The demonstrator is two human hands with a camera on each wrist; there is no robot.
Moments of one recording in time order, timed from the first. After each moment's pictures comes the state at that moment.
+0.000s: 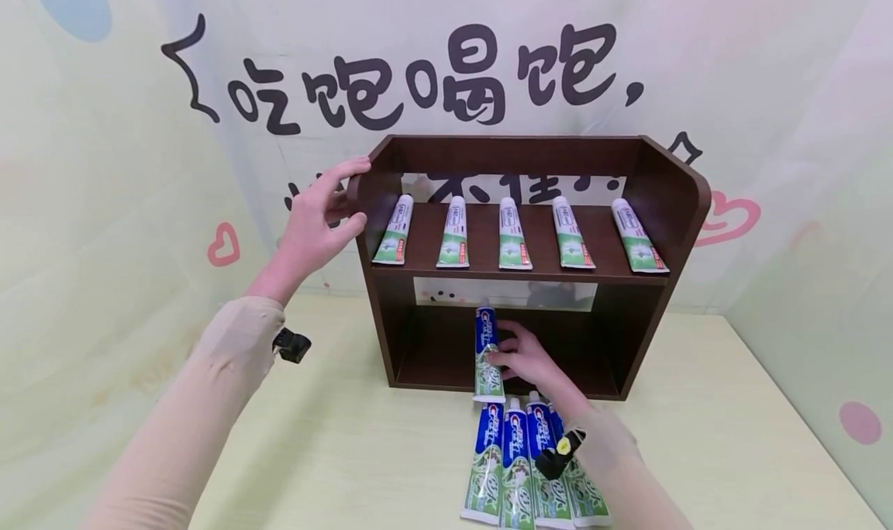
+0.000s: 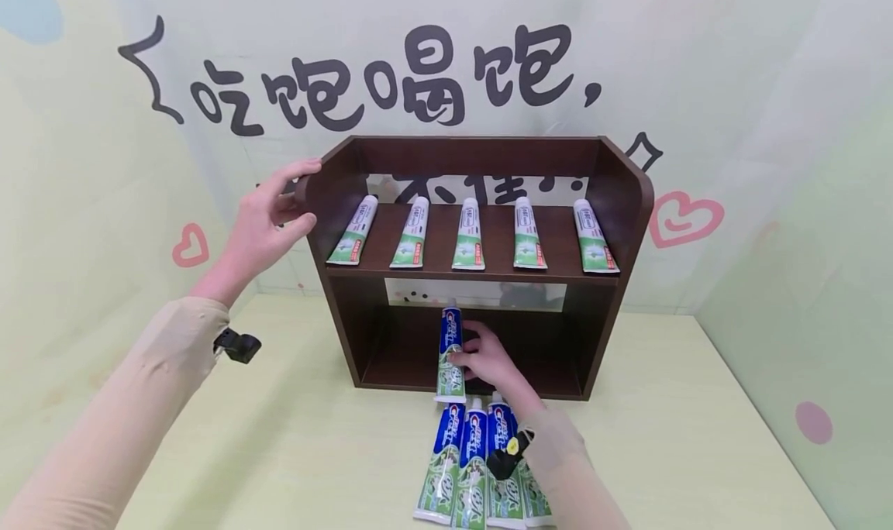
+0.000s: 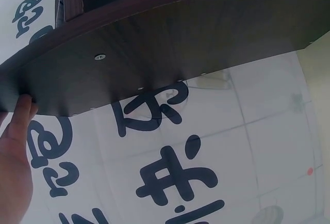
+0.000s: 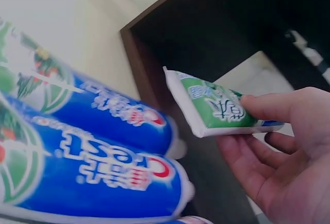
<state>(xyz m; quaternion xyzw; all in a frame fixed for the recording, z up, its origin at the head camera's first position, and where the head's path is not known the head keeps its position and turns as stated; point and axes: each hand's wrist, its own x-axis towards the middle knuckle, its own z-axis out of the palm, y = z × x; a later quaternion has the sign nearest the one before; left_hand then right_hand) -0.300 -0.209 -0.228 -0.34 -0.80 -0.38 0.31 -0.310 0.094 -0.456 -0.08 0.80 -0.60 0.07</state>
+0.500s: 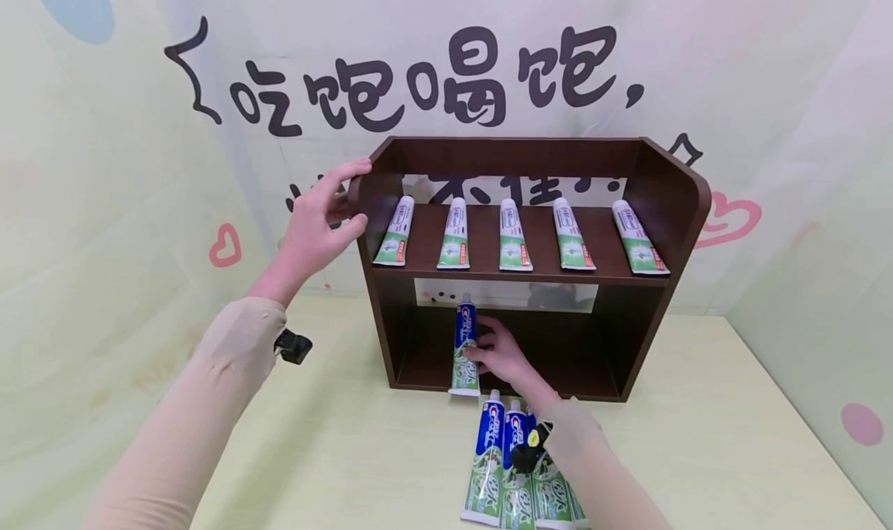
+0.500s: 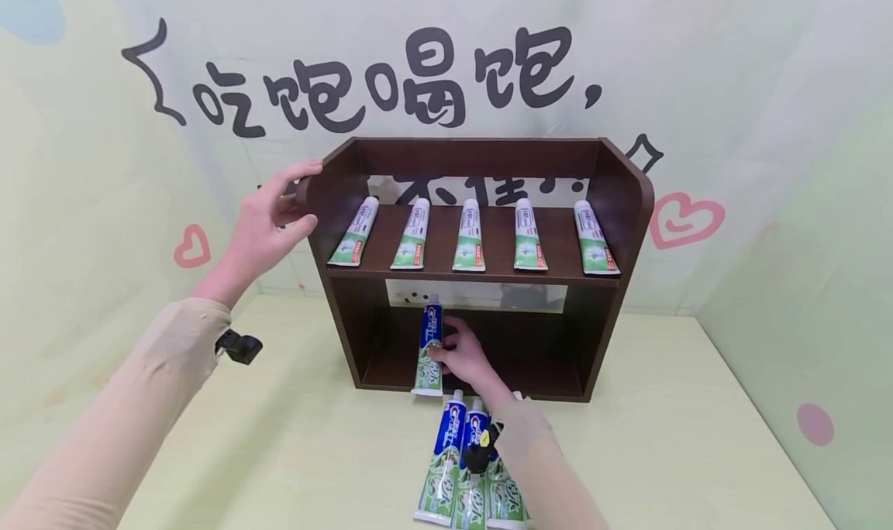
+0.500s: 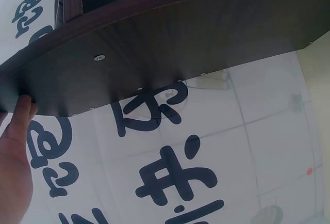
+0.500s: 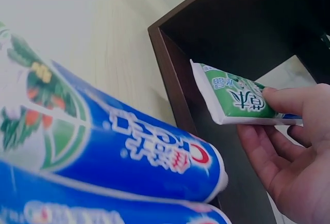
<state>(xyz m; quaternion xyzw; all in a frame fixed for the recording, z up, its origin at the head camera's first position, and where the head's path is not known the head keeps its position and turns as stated) -0.297 -0.207 -0.226 -0.34 -0.80 -0.38 0.31 -0.332 0.055 -0.473 -0.10 0.77 -0.63 0.03</state>
